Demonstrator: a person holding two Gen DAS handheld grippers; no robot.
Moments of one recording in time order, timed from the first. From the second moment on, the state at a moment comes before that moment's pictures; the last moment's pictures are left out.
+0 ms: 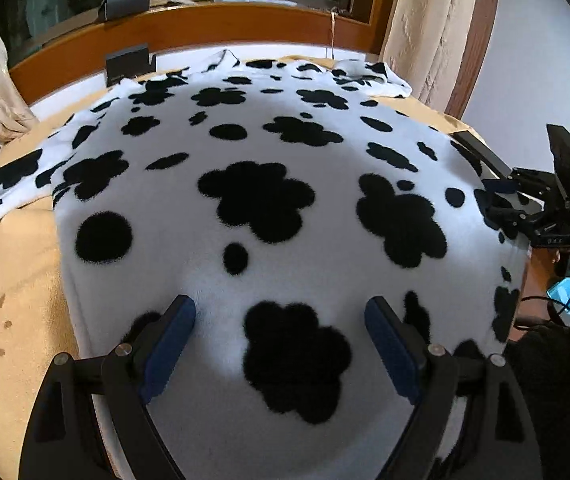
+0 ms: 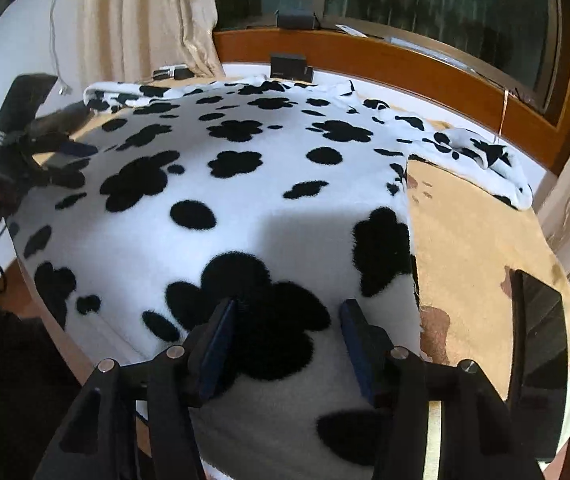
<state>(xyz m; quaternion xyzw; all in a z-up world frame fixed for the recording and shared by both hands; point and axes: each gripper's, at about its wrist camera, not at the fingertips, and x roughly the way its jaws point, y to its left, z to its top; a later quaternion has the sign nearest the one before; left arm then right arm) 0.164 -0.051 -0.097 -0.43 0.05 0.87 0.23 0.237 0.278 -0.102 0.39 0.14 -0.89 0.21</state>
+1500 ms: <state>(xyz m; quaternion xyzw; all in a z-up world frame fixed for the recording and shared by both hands) -0.247 -0.071 -0.109 -0.45 -0.02 0.89 -0.05 -0.259 0.146 -0.101 0.43 0.11 -0.88 0.16</state>
